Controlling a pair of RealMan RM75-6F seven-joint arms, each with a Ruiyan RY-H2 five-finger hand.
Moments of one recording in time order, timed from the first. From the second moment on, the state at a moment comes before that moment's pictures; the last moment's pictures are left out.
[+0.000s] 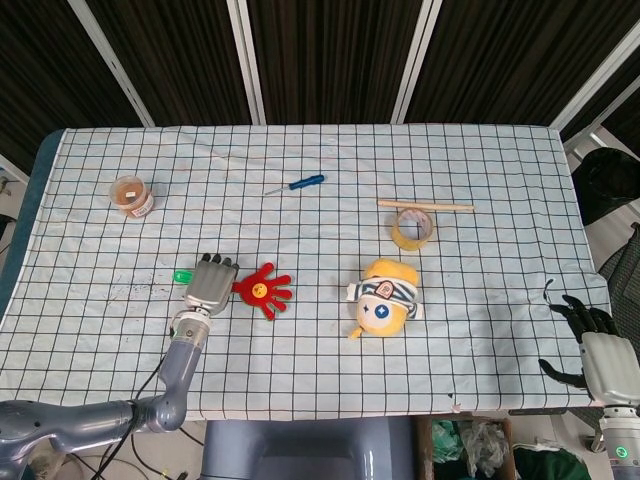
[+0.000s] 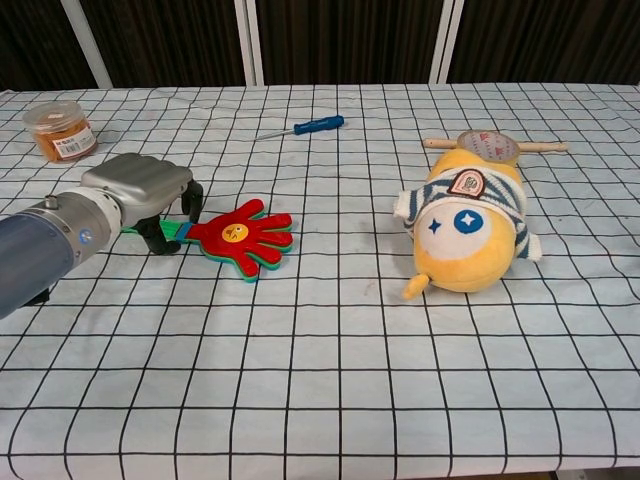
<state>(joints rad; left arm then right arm) -0.78 -1.80 -0.16 -1.30 0.80 1.09 0.88 0.07 -1.08 0.07 -1.65 -1.41 1.40 0.05</state>
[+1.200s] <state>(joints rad) -0.77 -1.80 -0.16 -1.28 0.84 1.09 0.83 0.07 -1.08 0.07 -1.65 -1.41 1.40 0.06</state>
